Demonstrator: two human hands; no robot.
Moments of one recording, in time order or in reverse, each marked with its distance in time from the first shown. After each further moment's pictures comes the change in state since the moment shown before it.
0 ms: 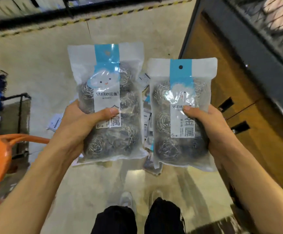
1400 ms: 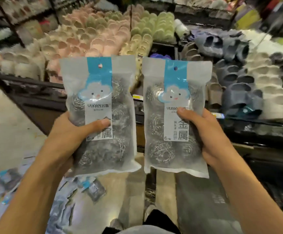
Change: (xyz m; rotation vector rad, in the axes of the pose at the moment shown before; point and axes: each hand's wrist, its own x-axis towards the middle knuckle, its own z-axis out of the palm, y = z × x) left_hand -0.310 0.314 0.147 0.249 -1.089 0.150; right_hand -0.552 -0.229 -0.020 0.429 1.086 -0.282
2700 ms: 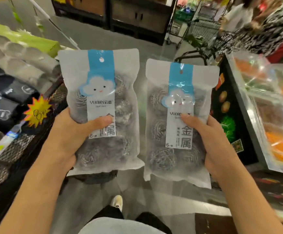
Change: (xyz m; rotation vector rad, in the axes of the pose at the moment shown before) left_hand -0.191 -0.065 0.973 0.187 -1.409 -0.124; right_hand -0.250 -0.053 -0.743 0.331 1.531 -0.121
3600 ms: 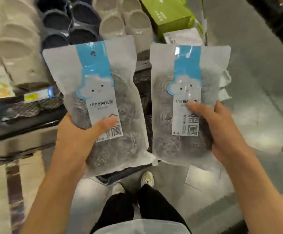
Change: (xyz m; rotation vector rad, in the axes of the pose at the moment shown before) left_hand 0.215 -0.045 0.026 -0.260 1.063 -0.147; right_hand 0.434 -0.001 0.238 -0.441 -0.873 0.215
